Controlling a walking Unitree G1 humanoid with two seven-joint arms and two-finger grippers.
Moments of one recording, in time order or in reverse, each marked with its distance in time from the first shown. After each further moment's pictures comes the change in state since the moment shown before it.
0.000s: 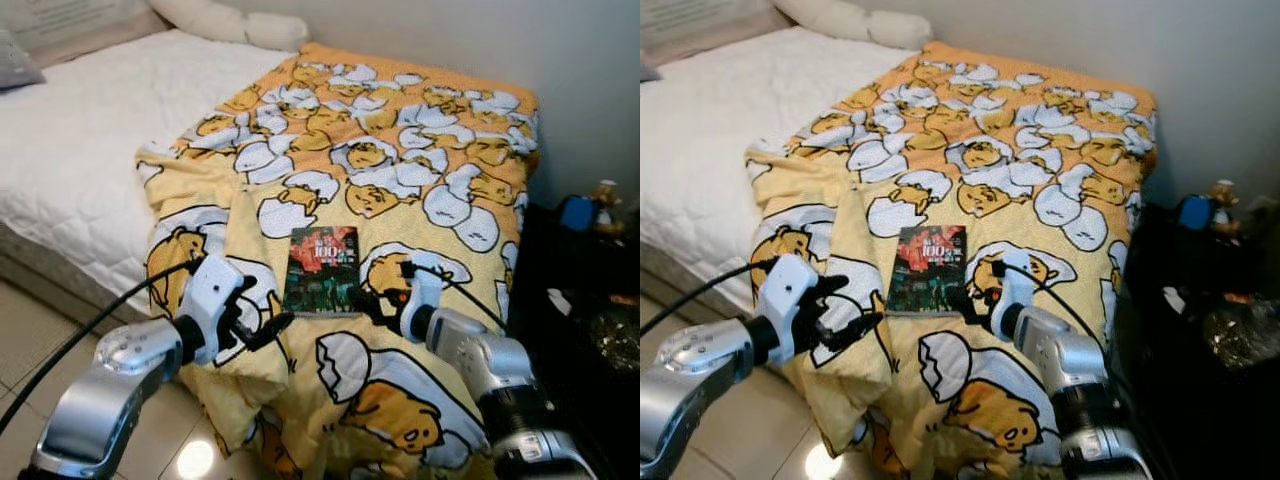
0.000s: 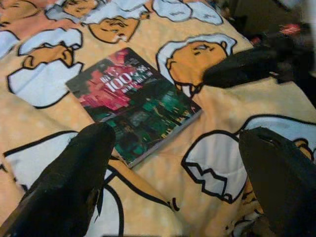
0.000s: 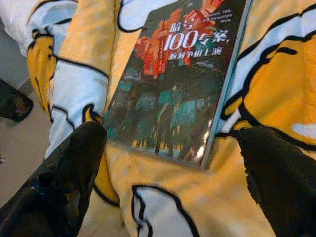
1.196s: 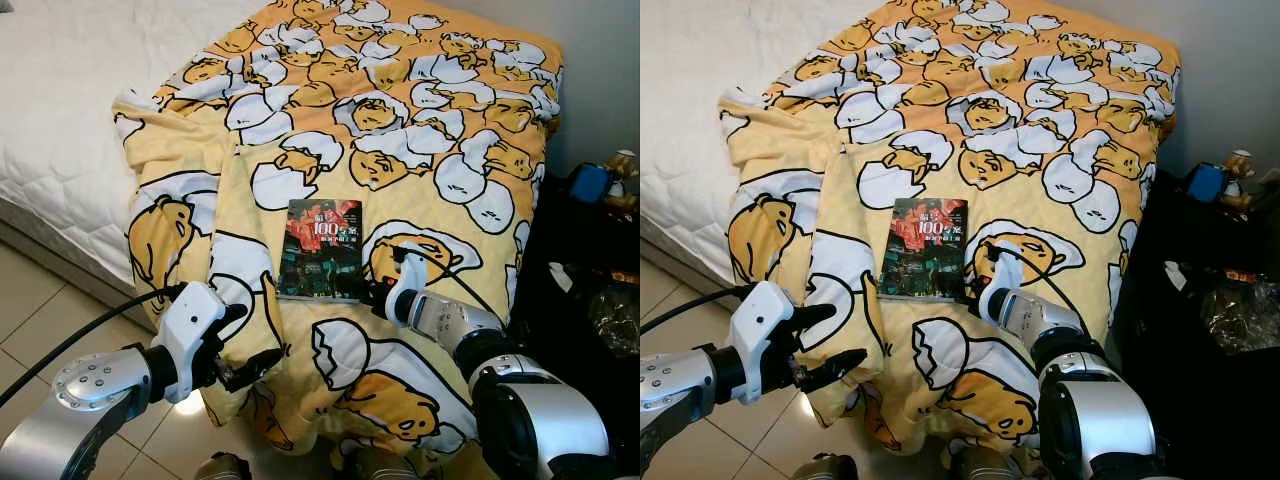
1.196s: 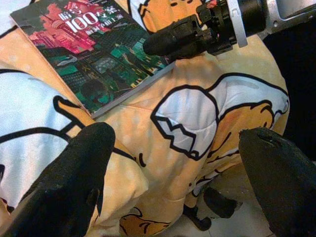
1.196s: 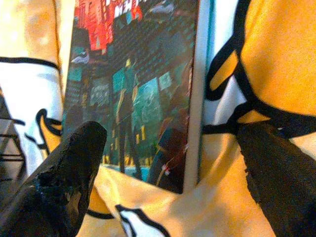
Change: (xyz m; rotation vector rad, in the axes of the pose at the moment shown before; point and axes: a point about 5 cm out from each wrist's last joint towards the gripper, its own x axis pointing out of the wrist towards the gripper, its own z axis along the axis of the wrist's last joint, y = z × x) left arm -0.035 -0.018 -0.009 -0.011 0.059 -0.082; right arm 0.025 -0.001 0.004 0.243 0.057 0.026
